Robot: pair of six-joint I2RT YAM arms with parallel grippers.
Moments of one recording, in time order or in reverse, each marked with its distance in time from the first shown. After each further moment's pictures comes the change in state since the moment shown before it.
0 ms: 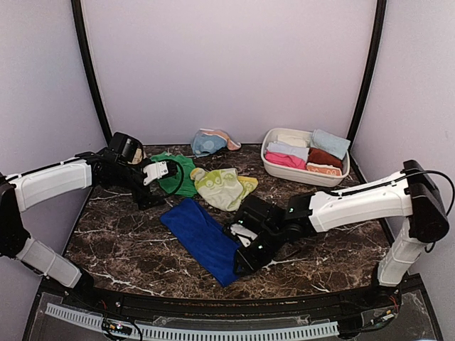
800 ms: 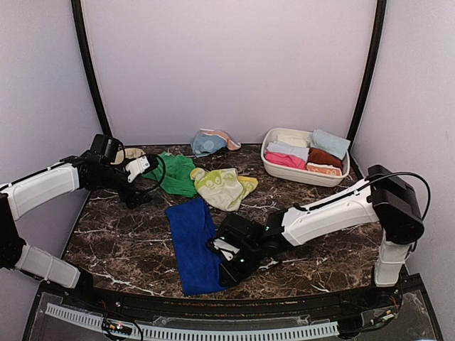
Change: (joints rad) left arm 0.149 -0.092 -0.076 0.001 0.040 -0.103; right arm 0.030 0.163 0.010 0.163 -0.043 0.010
